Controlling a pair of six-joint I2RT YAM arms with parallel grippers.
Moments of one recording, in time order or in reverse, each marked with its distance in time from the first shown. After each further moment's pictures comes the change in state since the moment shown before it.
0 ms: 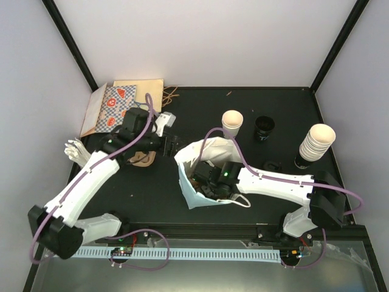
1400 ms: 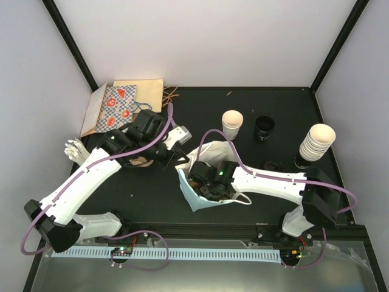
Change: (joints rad) left arm -0.200 0.002 0.205 -0.378 0.005 0.281; right arm -0.005 0.059 0.014 -0.019 -0.058 -0.021
